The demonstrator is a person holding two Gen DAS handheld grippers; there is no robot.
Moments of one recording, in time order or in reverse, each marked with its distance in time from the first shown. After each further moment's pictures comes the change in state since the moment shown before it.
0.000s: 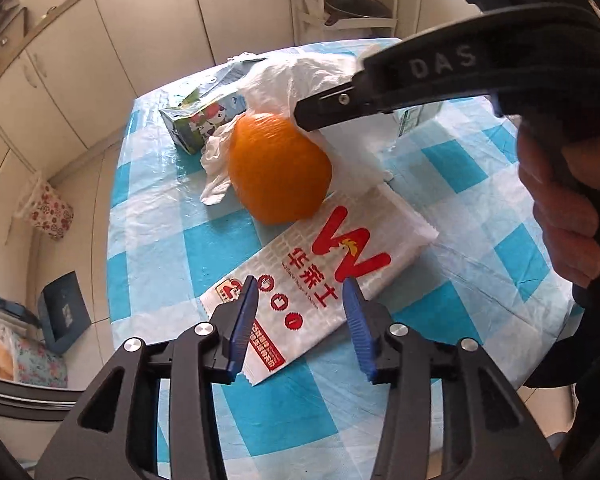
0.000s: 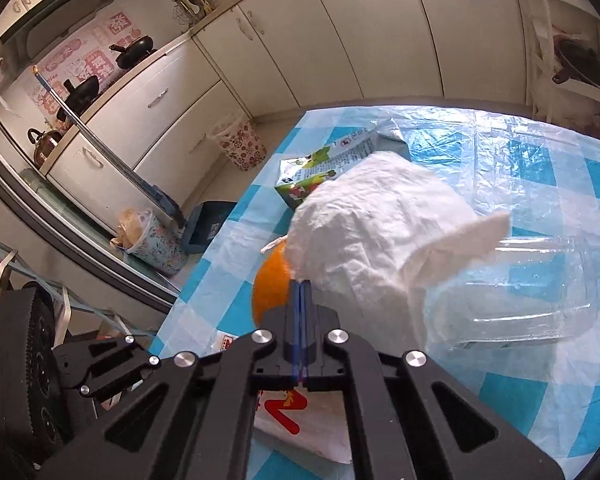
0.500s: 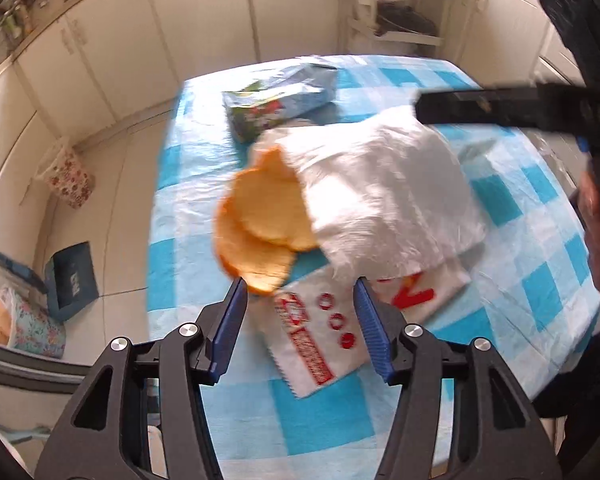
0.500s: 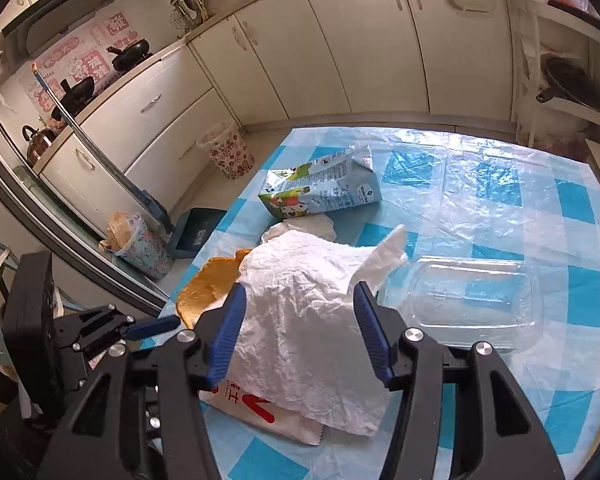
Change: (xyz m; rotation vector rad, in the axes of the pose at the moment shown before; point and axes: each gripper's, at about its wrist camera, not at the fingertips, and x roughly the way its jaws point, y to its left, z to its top) left arm -0.007 0.043 0.002 -0.173 0.001 0.073; right arm -0.016 -0.004 0.006 -0.031 -0.027 -0.071
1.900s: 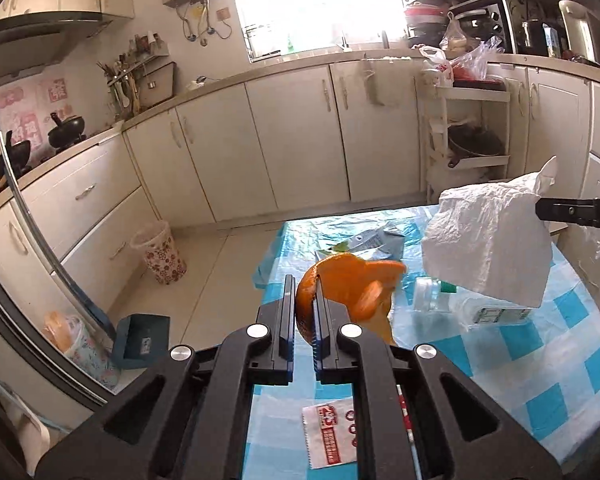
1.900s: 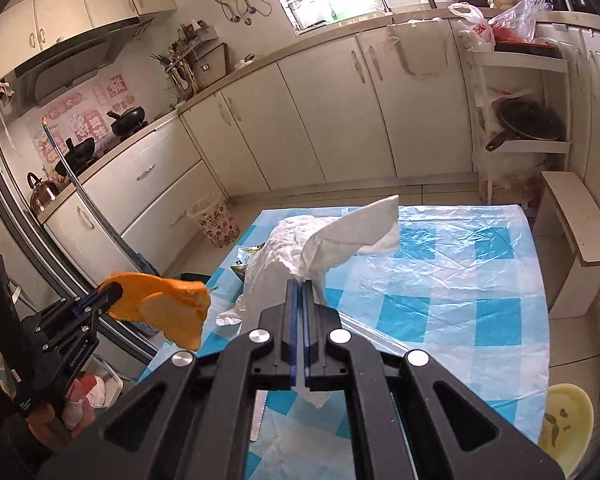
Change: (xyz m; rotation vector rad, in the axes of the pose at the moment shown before) left arm -0.093 -0.026 0.014 -0.092 -0.467 0.310; right arm -0.090 -0.047 -0.006 0.043 -0.273 -0.032
